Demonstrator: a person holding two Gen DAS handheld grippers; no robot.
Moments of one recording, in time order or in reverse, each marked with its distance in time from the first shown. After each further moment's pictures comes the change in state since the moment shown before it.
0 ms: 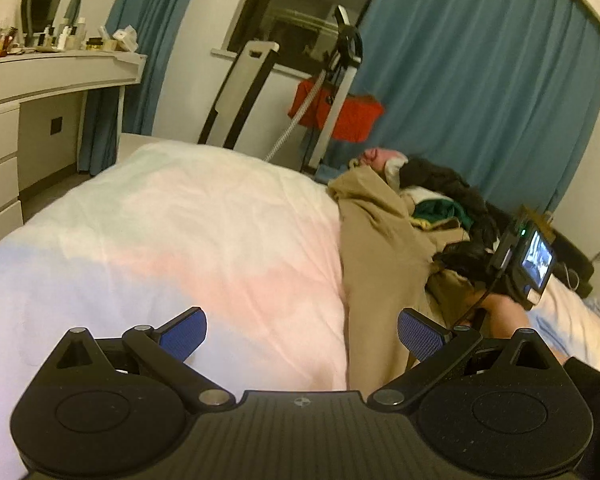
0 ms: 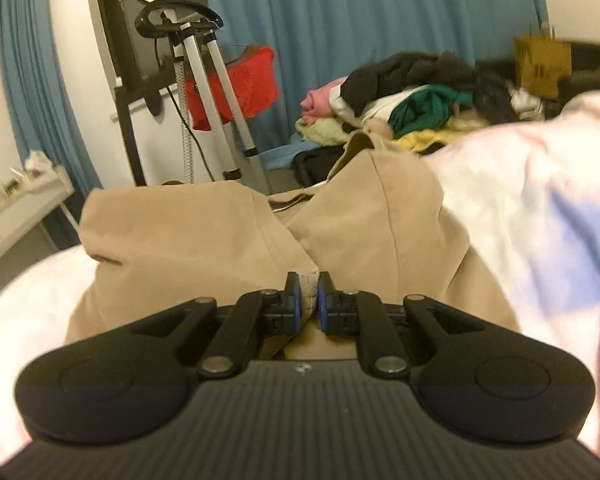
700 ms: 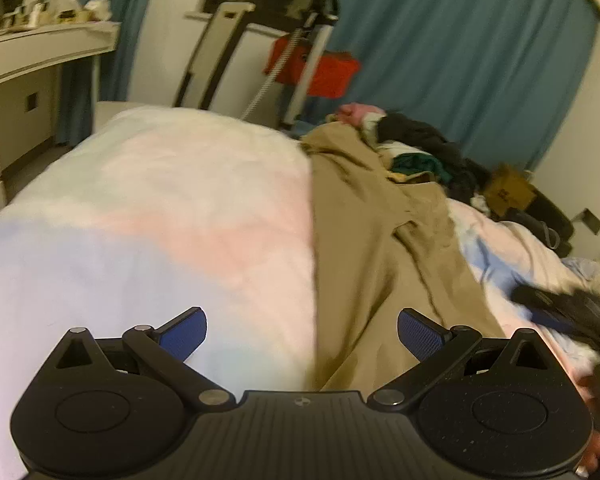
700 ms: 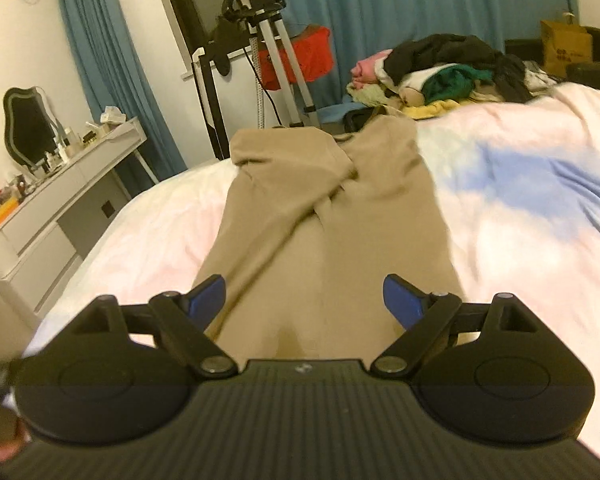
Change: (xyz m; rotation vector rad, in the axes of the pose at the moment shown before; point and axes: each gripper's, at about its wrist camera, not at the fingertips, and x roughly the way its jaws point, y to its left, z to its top) left arm -0.034 -0.003 -0.003 0.003 0.139 -0.045; right arm -0.256 -0.009 -0.044 -0.041 0.133 0.134
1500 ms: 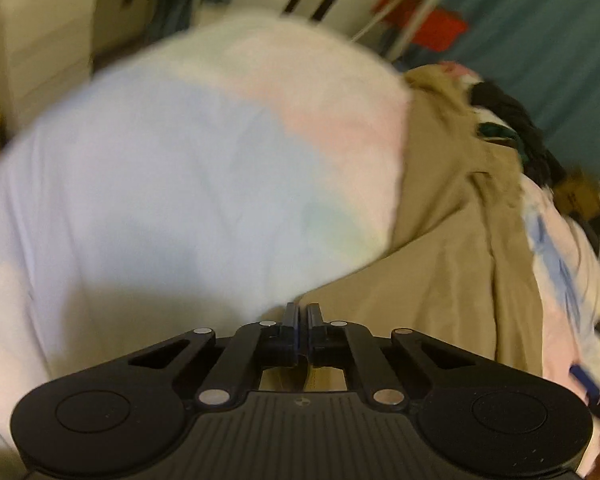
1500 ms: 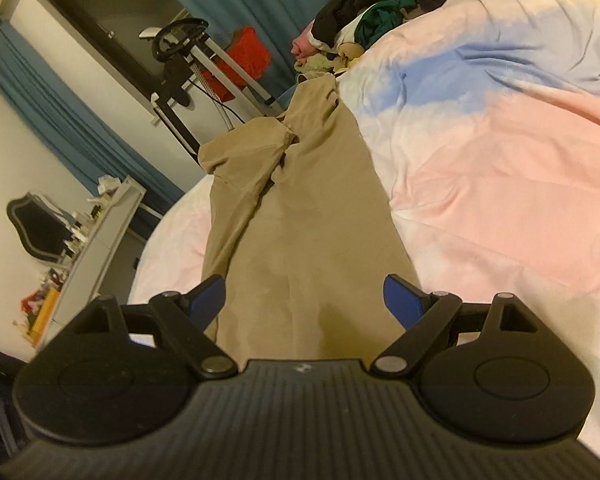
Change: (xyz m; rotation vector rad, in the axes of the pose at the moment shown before) left arm -0.046 0.009 -0.038 -0.138 0.162 0.175; right arm -0.051 -0.079 -0.041 0.400 0.041 0.082
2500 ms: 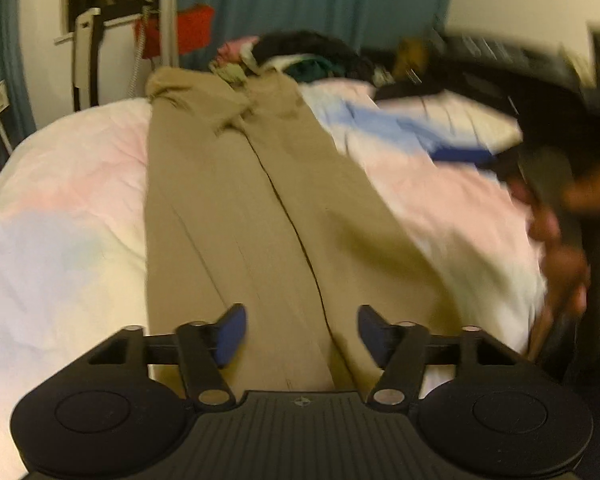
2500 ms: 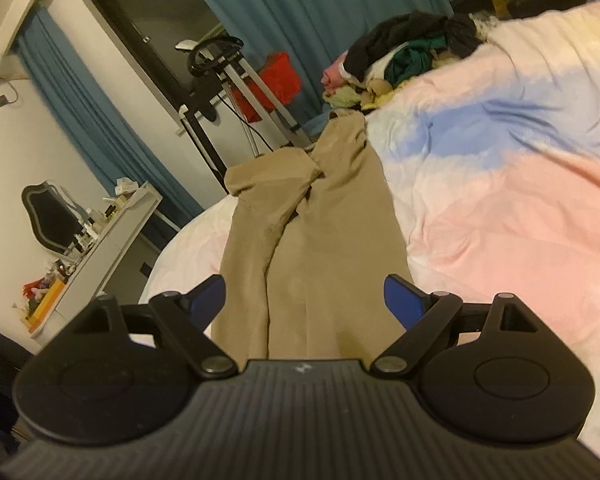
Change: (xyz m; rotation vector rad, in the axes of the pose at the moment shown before) left arm -0.012 -0.145 -0.081 0.577 -0.044 -0.213; right arm -0.025 0.019 0.010 -0.142 -0.092 0.034
